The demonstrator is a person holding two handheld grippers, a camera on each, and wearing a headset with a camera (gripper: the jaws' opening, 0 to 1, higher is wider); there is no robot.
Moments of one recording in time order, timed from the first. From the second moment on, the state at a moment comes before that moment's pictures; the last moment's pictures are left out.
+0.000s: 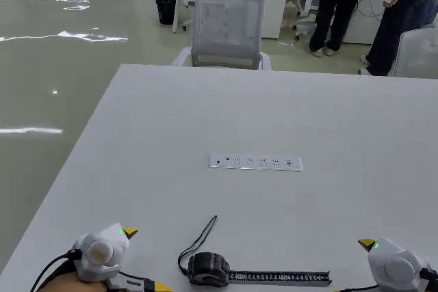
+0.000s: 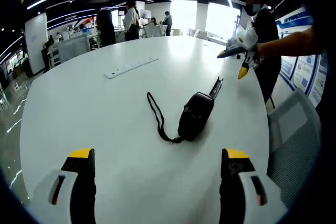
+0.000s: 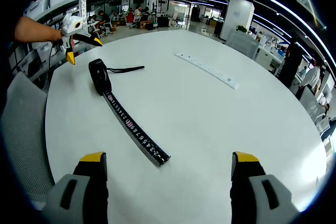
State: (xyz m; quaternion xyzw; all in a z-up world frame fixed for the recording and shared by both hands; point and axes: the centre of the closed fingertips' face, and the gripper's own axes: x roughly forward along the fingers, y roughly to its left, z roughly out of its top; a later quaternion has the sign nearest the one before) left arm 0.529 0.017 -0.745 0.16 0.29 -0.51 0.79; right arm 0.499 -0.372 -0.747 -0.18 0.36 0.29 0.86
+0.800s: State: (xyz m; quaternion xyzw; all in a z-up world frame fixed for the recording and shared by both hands) left arm 0.442 0.084 -0.722 0.10 0.27 -0.44 0.85; right arm 0.416 -0.369 -0.730 -0.12 0.32 0.23 0.91
